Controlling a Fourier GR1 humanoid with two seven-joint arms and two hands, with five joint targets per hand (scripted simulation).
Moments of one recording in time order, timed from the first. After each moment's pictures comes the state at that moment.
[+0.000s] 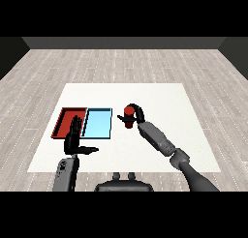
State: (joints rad) left arm 0.06 0.03 0.03 -1.70 0.05 -0.11 -0.41; right arm -0.90 -0.10 0.69 -0.53 -0.75 -0.51 -0.45
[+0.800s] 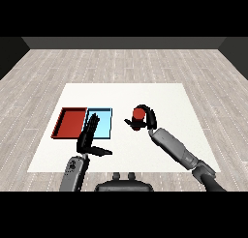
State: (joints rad) left arm 0.03 0.00 -0.20 -1.82 0.03 -0.04 -0.13; right arm -0.64 -0.38 0.70 -1.24 -0.54 -0.71 -0.25
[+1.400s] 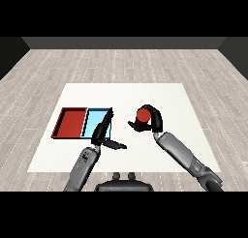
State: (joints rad) left arm -0.18 0.00 -0.36 -1.68 -0.02 0.13 -0.01; right arm -0.53 -0.43 0.61 -1.50 -0.37 -0.72 -0.14
